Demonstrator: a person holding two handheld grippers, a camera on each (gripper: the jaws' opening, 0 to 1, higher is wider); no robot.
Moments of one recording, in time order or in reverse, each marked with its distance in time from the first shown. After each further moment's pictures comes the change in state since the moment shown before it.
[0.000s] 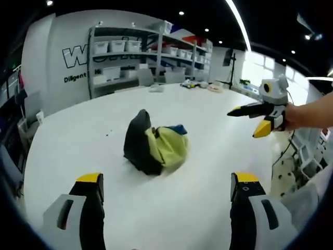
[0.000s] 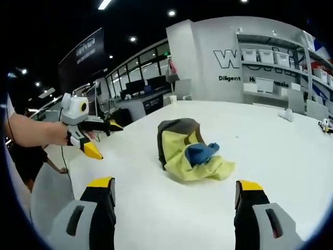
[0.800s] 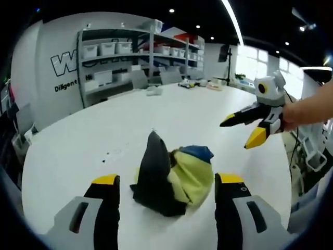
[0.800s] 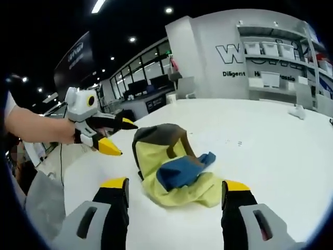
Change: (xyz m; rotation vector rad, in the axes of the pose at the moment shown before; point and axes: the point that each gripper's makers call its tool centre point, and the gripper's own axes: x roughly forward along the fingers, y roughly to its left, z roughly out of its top) left arm 0.105 0.048 0.058 0.081 0.006 -0.032; right arm 0.084 -0.064 0.024 0.036 0.014 0.074
